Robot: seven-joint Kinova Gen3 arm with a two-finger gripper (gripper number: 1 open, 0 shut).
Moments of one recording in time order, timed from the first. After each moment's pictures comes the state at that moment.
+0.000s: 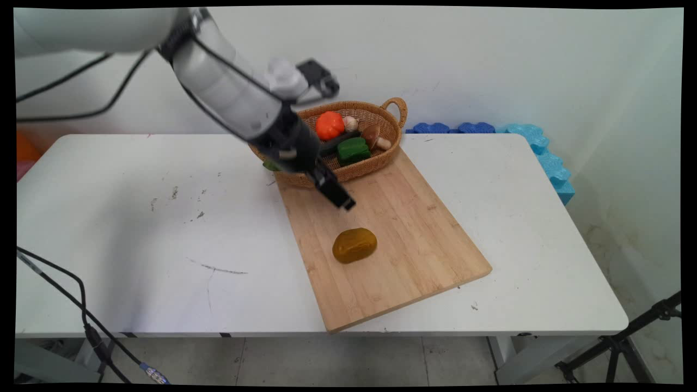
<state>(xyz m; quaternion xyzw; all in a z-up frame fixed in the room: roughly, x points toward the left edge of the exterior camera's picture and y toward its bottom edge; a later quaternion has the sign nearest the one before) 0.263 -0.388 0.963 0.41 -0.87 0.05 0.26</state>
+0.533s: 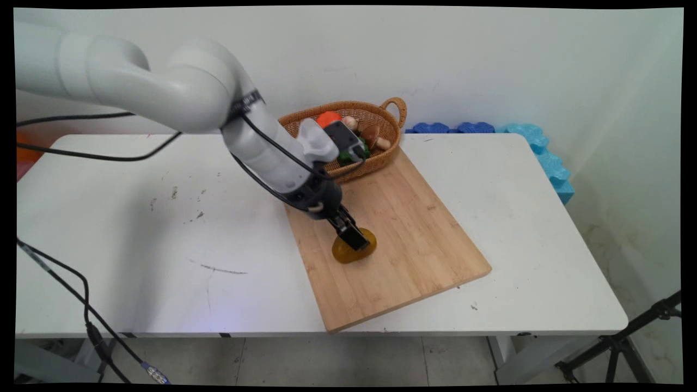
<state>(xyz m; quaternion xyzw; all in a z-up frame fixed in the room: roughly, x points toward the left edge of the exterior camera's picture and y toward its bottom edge) 0.222 -0.388 0.881 0.40 -0.88 0.06 0.24</state>
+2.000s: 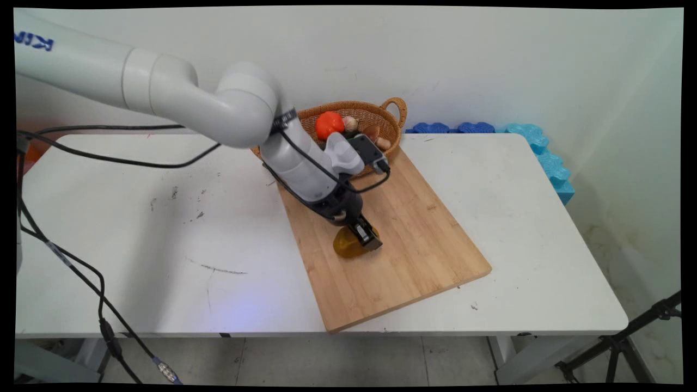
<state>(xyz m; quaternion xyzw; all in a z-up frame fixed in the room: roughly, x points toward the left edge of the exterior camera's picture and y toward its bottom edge) 0.194 -0.413 0.852 0.39 -0.89 0.06 0.23</state>
